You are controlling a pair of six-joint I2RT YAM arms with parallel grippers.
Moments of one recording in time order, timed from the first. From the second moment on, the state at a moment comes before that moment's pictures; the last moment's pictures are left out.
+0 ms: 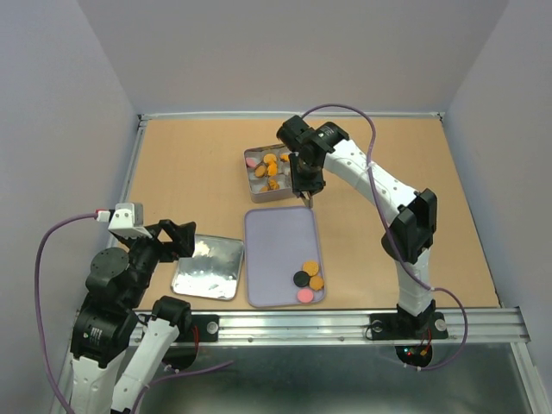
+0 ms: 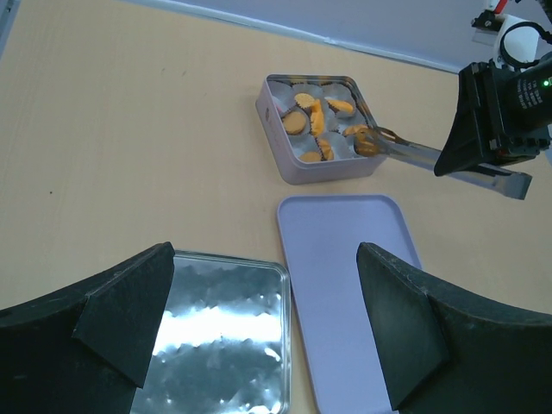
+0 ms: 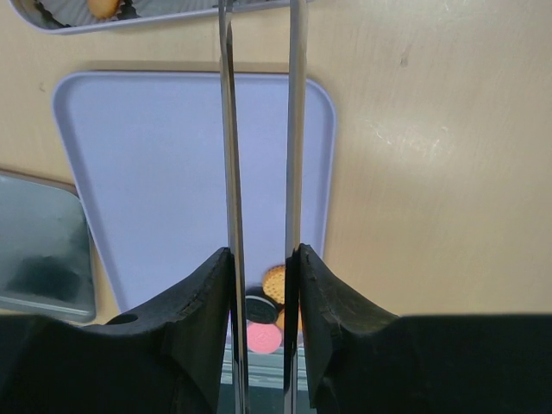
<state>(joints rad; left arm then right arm) -0.30 0.28 0.90 -0.80 -0.10 -0.34 0.71 2.02 2.10 -1.33 0.20 0.61</state>
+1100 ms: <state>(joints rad) -0.30 0.30 0.90 -0.80 -0.10 -0.34 0.68 1.83 2.08 -1.30 0.30 0.60</state>
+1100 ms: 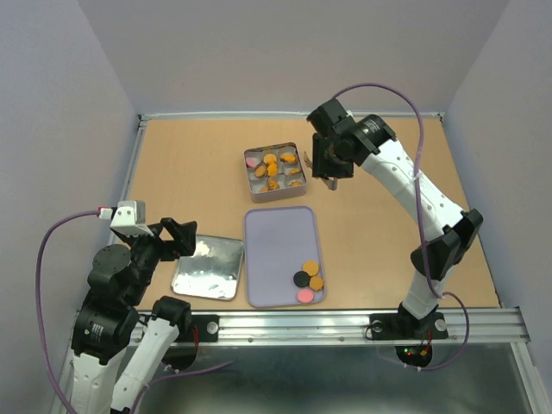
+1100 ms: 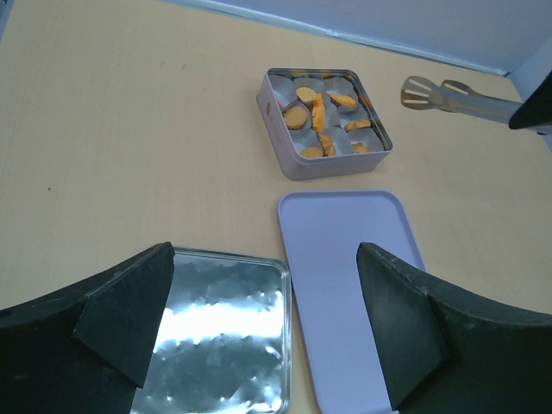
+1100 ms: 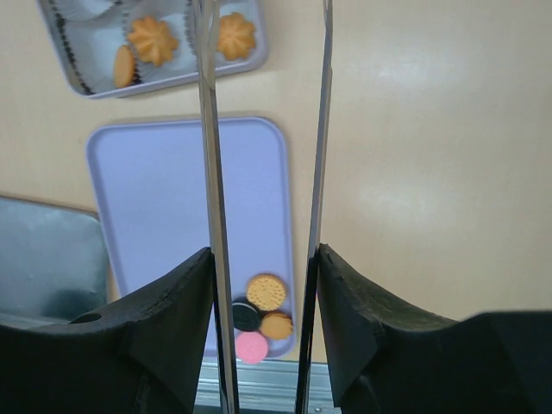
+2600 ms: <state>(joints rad) -0.30 0.45 0.92 -0.83 -0.09 -0.35 0.47 1.43 0.94 -0.88 0.14 0.73</state>
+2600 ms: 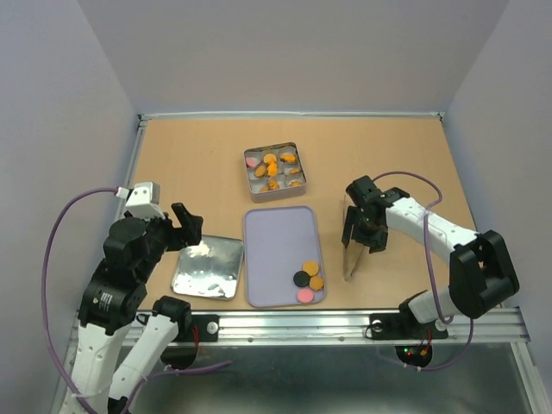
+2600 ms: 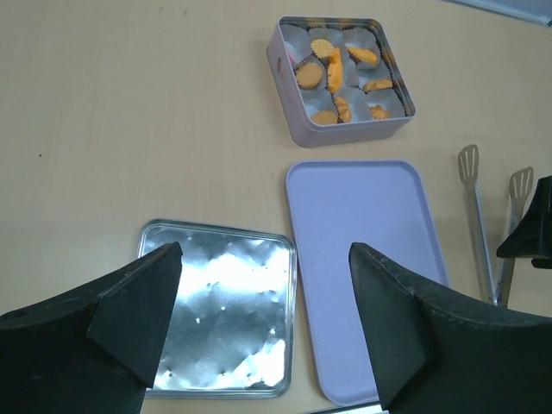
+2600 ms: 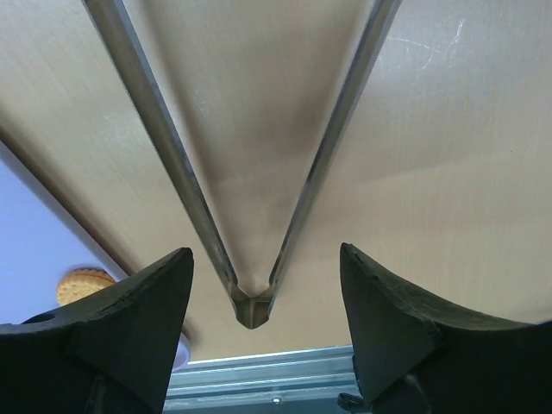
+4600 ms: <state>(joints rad) -0.95 1.18 0.72 -0.94 -0.36 -1.07 0.46 1.07 1.15 -1.10 0.02 0.54</state>
